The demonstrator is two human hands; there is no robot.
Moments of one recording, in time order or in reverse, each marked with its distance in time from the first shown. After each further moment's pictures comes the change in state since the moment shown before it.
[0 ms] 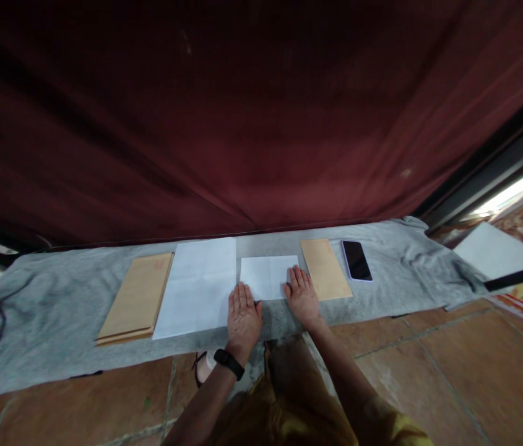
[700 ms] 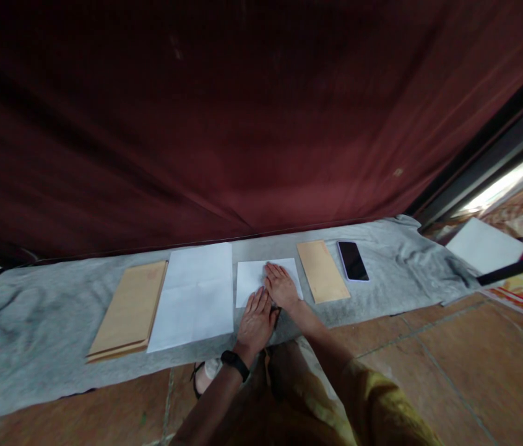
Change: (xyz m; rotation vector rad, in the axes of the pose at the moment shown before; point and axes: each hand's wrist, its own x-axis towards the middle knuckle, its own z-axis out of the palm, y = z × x) left_hand 0.014 0.017 0.009 -0.095 -0.200 0.311; right_hand 0.058 -0.034 0.019 0.061 -0.176 -0.176
